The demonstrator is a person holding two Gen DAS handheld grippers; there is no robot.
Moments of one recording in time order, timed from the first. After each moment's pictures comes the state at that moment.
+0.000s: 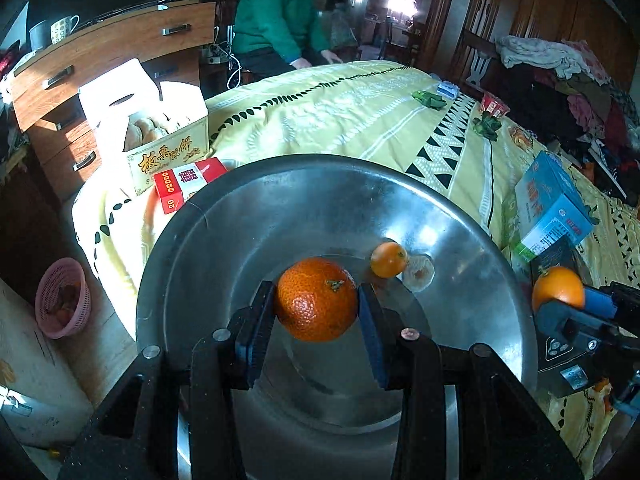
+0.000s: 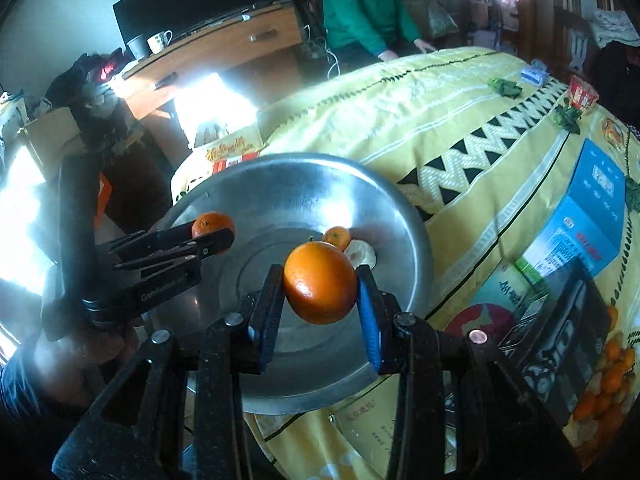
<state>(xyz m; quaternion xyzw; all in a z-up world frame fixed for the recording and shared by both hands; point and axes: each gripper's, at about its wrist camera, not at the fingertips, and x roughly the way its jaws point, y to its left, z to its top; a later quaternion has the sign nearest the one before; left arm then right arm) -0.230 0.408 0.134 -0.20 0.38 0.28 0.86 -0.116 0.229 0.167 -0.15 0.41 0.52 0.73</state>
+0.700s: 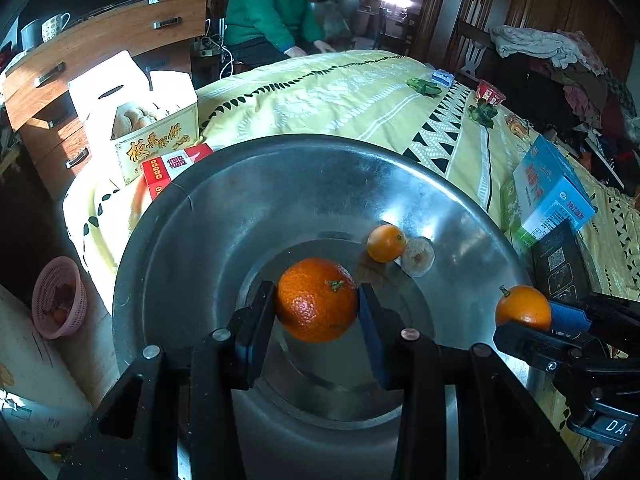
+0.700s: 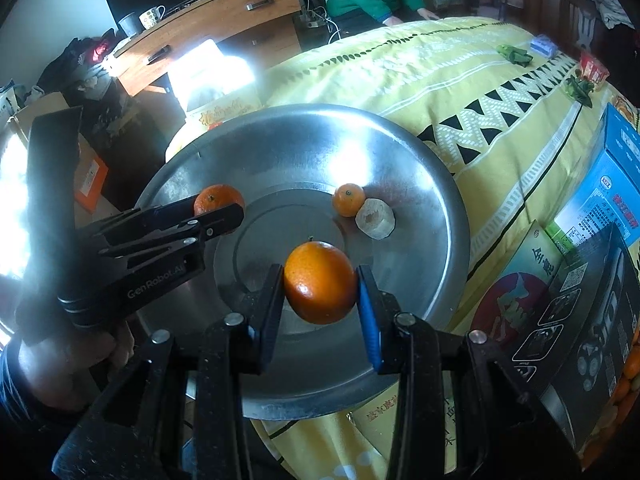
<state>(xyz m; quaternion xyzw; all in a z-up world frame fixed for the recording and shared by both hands) -0.229 0.406 0.120 -0.20 0.39 0.27 0.86 -0.124 0.247 0.142 -0.17 0.45 0.51 0.72</state>
